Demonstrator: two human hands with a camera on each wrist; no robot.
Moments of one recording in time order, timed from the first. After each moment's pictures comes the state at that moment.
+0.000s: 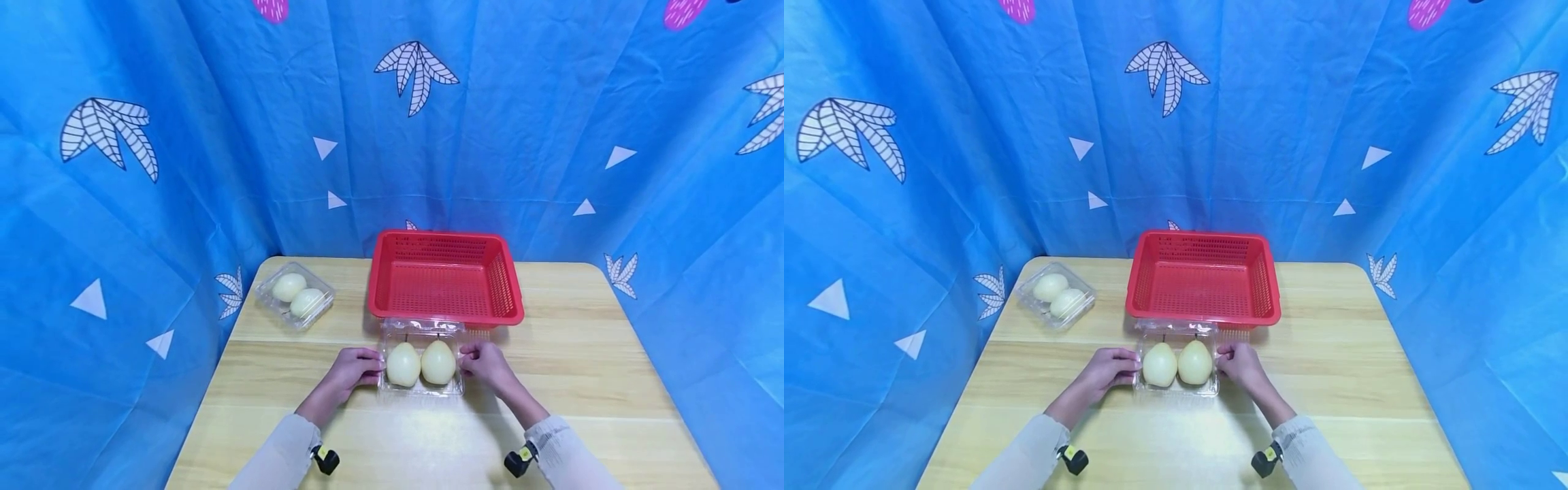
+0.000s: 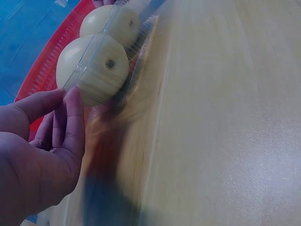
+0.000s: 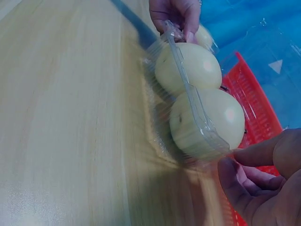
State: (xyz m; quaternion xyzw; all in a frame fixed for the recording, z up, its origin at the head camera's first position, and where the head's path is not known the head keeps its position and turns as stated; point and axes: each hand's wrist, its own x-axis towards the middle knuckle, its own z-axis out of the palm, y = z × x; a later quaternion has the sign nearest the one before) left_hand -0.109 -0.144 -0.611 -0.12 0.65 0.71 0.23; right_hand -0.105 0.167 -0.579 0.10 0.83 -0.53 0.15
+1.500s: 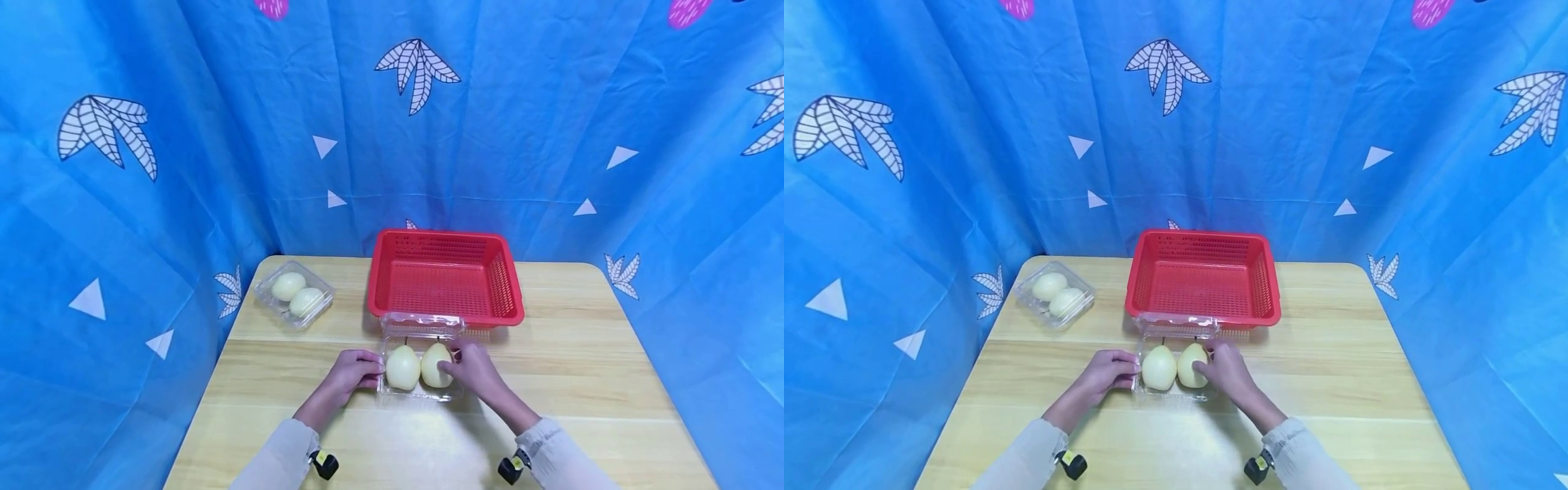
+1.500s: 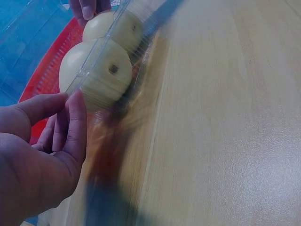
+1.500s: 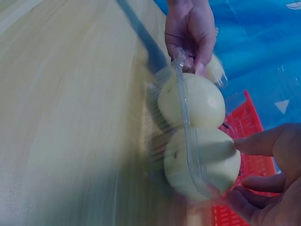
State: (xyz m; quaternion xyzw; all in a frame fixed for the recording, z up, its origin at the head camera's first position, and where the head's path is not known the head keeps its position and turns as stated) left_hand -0.103 -0.142 -0.605 -0.11 0.66 0.71 0.23; right_hand -0.098 0.139 -0.562 -0.05 0.92 -0.39 0.05
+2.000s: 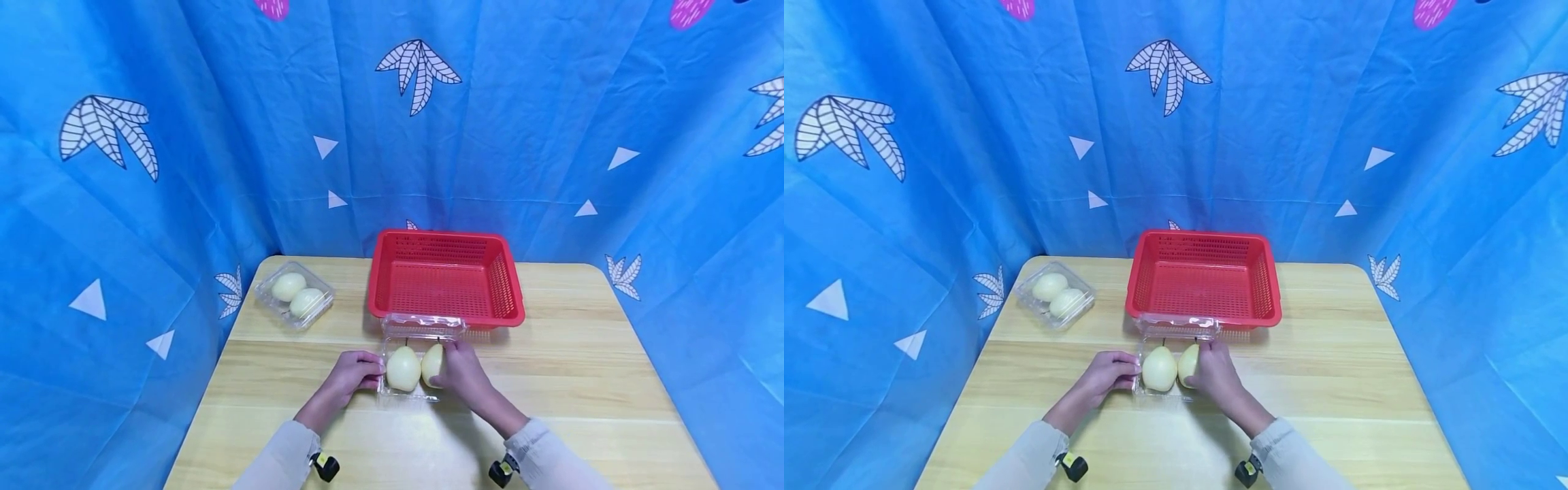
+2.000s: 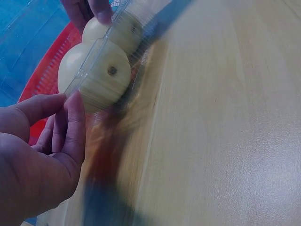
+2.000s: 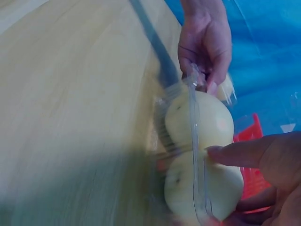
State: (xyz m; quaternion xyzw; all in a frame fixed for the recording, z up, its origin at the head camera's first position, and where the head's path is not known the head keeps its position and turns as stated) left_hand -0.102 -0.142 -0.608 -0.12 0.66 0.71 0.23; right_hand -0.093 0.115 -0.565 -0.10 0.96 -0.26 -0.02
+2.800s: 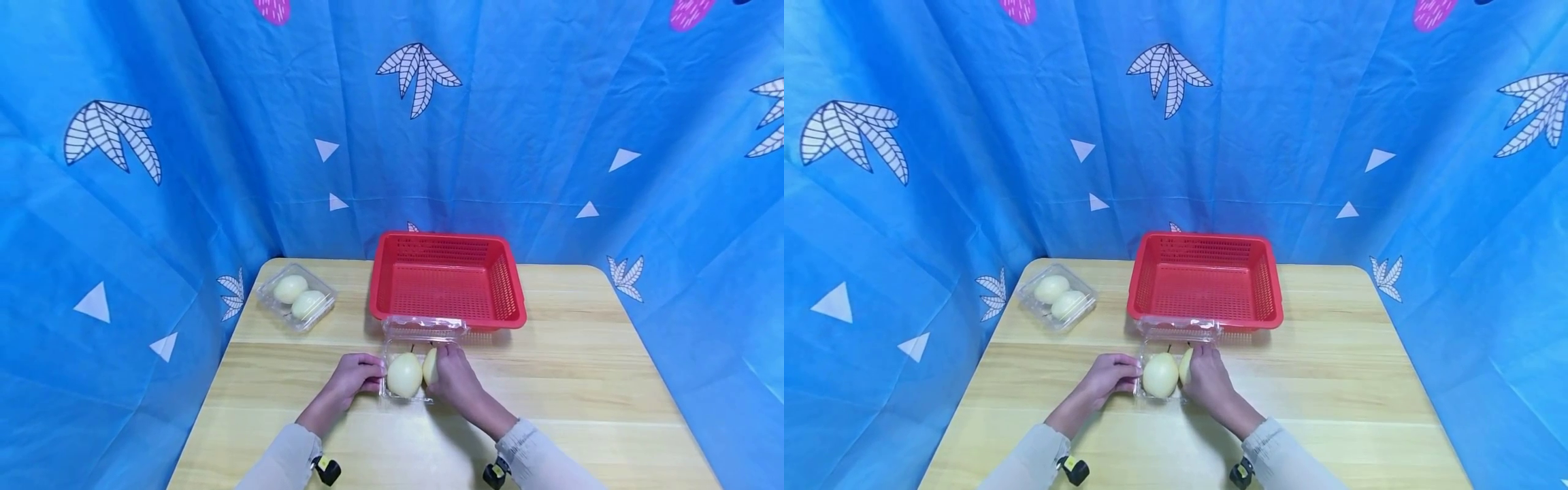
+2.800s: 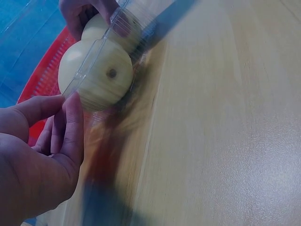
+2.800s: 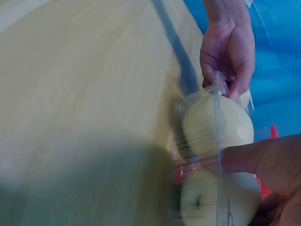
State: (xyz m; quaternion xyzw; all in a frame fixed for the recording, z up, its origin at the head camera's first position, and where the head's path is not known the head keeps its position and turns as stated) left_hand -0.101 -0.143 -0.609 -0.11 0.66 0.70 0.23; right_hand -0.088 0.100 -0.578 -0.13 0.97 -0.21 -0.02
